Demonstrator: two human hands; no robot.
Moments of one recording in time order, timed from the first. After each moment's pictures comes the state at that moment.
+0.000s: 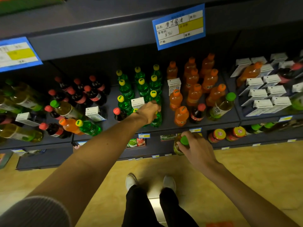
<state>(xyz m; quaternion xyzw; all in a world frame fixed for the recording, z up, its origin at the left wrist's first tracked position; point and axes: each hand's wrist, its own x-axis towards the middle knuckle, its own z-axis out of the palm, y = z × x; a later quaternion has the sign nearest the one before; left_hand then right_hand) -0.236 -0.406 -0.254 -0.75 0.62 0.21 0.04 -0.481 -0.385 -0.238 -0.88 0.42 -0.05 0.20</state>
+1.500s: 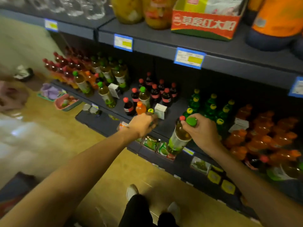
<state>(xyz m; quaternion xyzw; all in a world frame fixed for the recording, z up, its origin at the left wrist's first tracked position) -0.157 -0.142 -0.165 -0.89 0.45 0.09 -0.06 -0.312 -0.323 -0.132 -0.89 0.19 -0.19 0.38</state>
